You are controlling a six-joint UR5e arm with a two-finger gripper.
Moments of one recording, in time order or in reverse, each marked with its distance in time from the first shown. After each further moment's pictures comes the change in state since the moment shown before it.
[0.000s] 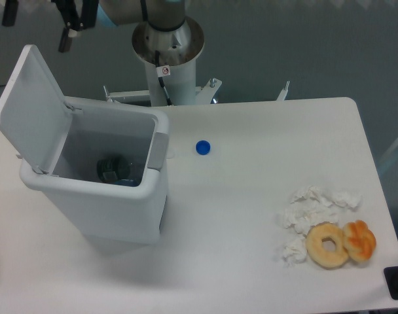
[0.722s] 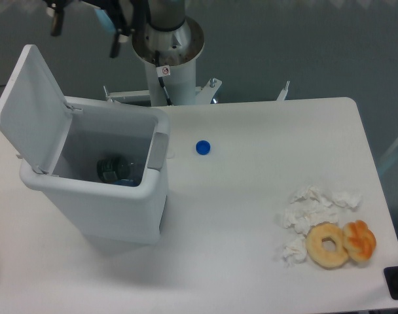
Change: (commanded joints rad) arm 0.092 0.024 0.008 -0.106 0.003 0.075
